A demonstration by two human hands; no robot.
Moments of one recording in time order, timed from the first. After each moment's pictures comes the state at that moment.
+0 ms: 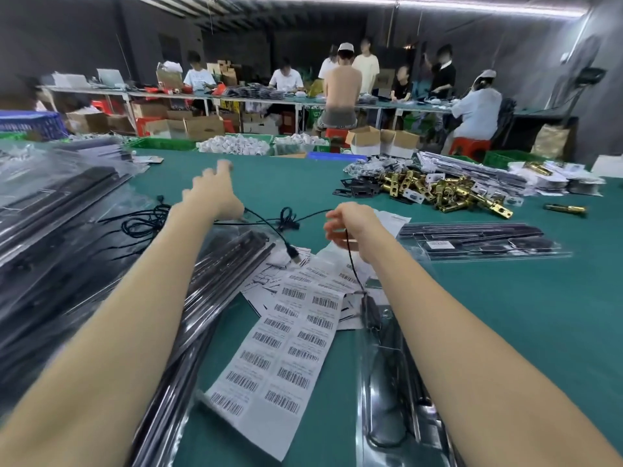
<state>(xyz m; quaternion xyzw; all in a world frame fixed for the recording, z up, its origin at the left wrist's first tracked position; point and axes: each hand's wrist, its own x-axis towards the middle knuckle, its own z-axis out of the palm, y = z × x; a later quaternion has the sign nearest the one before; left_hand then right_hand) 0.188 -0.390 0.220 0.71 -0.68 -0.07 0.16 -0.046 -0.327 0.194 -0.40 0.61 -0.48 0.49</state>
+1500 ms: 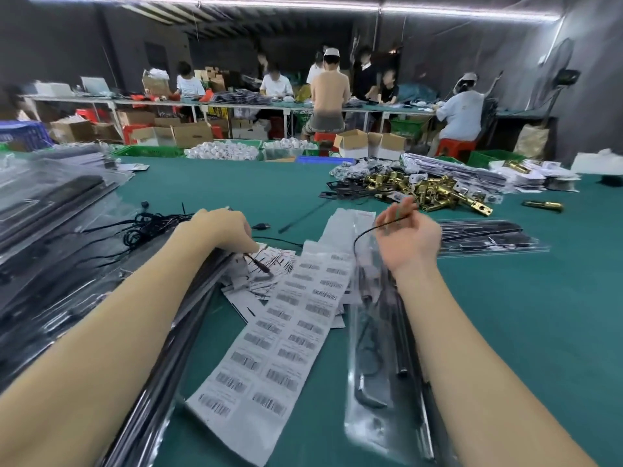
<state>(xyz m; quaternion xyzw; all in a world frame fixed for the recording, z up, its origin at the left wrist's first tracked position) 0.158 -0.374 0.198 0.62 -0.78 -0.01 -0.06 -0.120 -0.291 0.179 -0.06 0.17 -0.80 0.57</state>
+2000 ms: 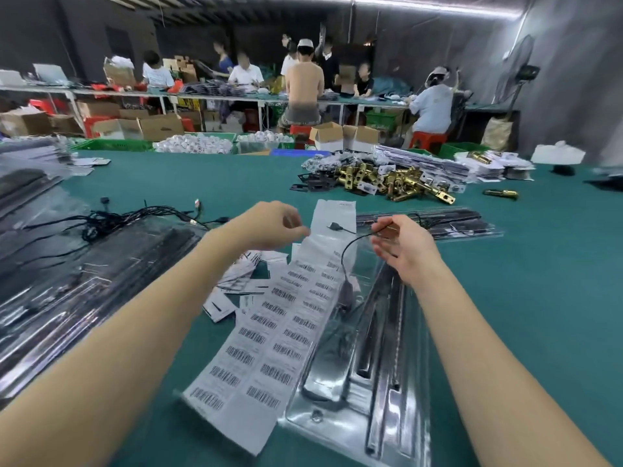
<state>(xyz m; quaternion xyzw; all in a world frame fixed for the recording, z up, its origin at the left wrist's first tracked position) 0.056 -0.320 0.202 0.47 -0.86 -0.17 0.11 -0.172 -0.243 0.176 -0.26 0.56 -0.64 0.45</state>
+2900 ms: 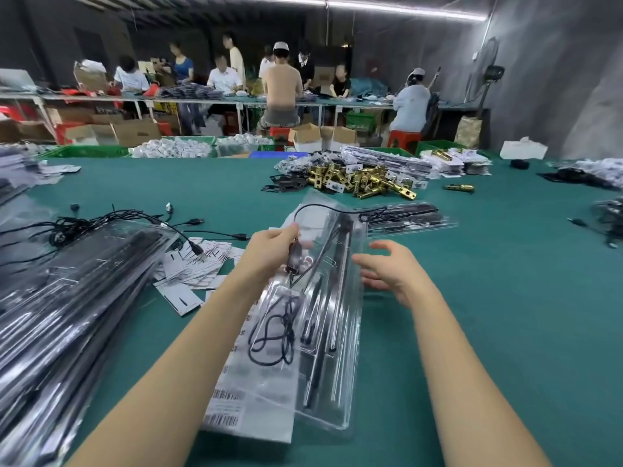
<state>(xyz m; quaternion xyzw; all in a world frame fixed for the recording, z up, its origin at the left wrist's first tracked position) -0.009 -0.245 0.168 0.47 -0.60 -0.53 0.38 -0.217 -0.182 0.150 -0.36 0.66 -0.51 0.42</state>
